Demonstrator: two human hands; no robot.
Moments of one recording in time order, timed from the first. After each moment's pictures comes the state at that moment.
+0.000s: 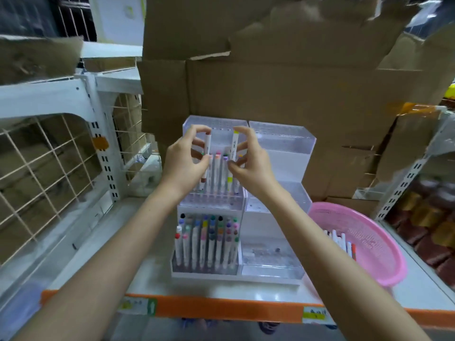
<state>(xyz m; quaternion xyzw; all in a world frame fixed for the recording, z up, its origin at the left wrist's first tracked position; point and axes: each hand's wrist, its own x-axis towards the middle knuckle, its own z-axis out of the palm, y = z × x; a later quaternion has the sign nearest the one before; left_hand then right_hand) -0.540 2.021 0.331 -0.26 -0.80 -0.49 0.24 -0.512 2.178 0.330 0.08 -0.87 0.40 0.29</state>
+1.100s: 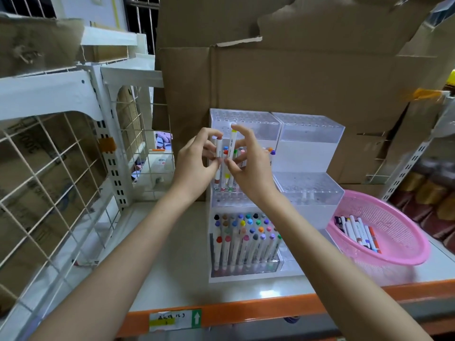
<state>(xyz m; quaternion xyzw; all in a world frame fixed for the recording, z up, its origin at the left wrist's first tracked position) -0.592 1.973 0.298 -0.34 -0.76 -0.51 0.22 -0.548 2.106 0.294 0.05 -0.85 0.37 0.37</state>
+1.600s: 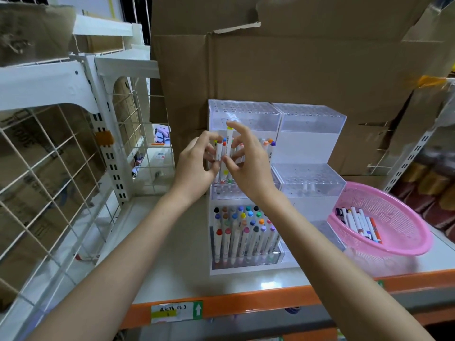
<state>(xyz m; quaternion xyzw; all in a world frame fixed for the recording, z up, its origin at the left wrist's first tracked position) -0.592 1.973 0.281 -0.35 -0.78 -0.47 0.22 -0.544 2.103 0.285 0.07 -0.85 0.34 0.40</state>
